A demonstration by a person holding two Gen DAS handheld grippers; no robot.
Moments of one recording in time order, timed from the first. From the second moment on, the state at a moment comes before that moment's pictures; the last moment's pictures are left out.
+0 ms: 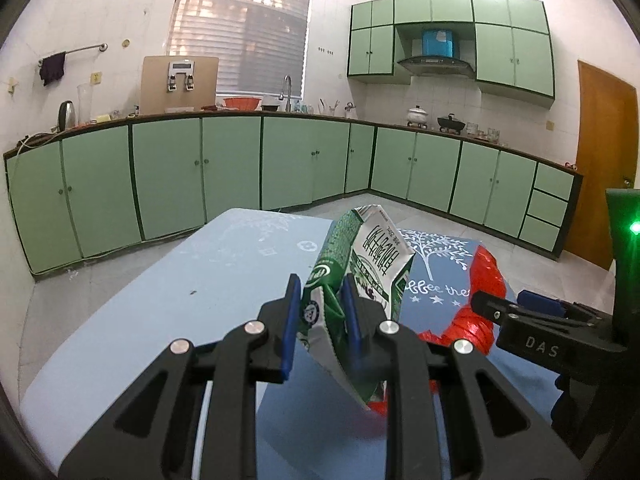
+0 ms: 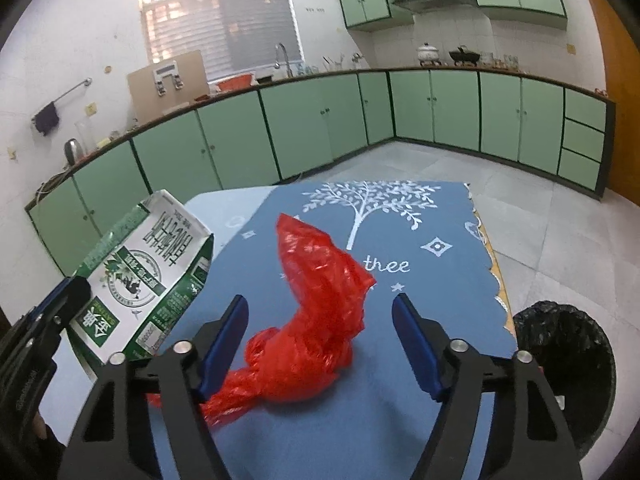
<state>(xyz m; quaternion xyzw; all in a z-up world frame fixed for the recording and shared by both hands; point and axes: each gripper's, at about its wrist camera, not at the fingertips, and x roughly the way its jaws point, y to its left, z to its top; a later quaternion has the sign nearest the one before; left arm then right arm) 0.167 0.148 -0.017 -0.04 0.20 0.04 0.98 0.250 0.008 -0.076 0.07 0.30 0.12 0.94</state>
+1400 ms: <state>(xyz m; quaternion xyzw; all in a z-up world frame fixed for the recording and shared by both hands) 0.223 -0.168 -0.032 -0.01 0.22 -0.20 0.95 0.177 -0.332 -0.079 0.11 0.26 -0.12 0.95</state>
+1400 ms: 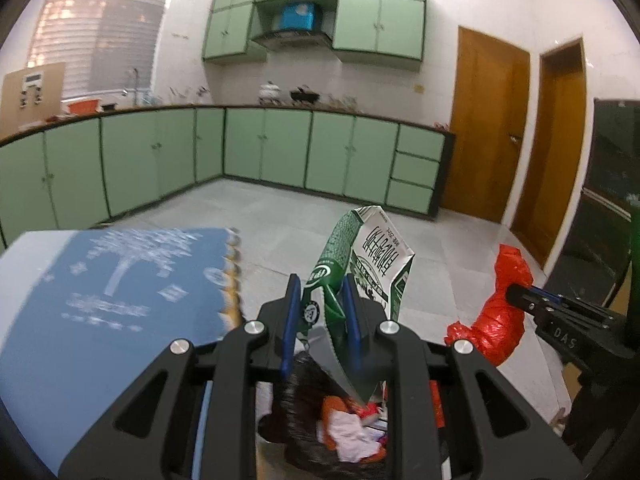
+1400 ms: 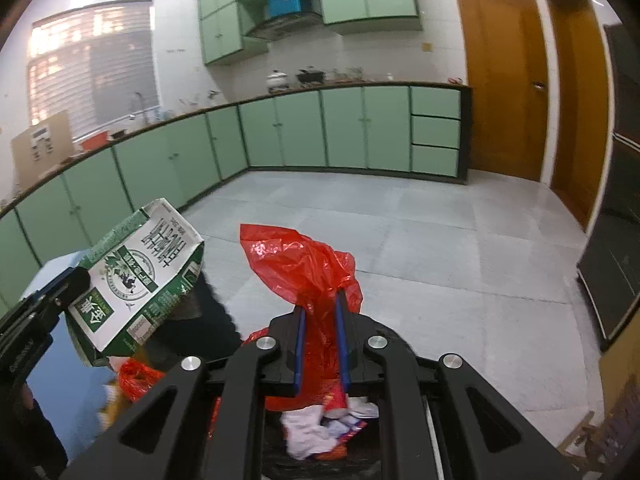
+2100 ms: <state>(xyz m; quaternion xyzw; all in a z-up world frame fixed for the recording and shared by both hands) 0.309 -0.265 -0.165 0.05 0.38 -0.21 0.90 0.237 -0.403 -0.211 0.12 0.35 -0.13 0.92</state>
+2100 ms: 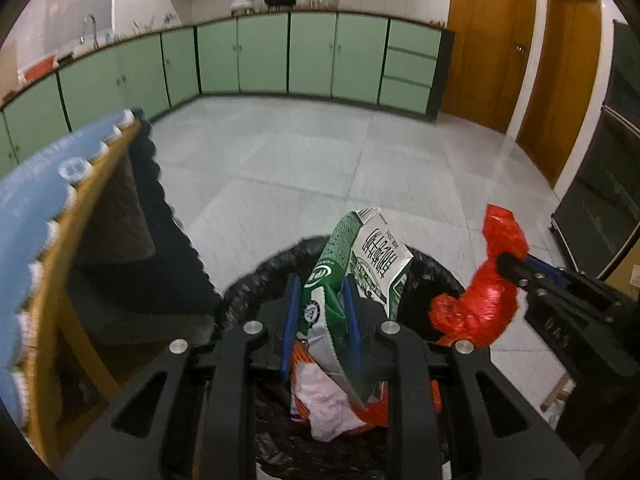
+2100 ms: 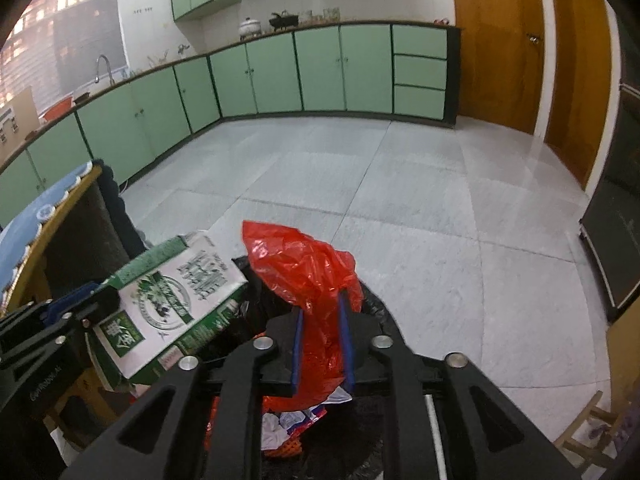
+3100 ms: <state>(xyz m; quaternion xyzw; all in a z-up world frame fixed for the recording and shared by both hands) 0.207 -0.167 -0.027 0.01 0.30 -0.19 0.94 0.153 -0.358 -0.096 0.15 0.26 -0.07 0.95</state>
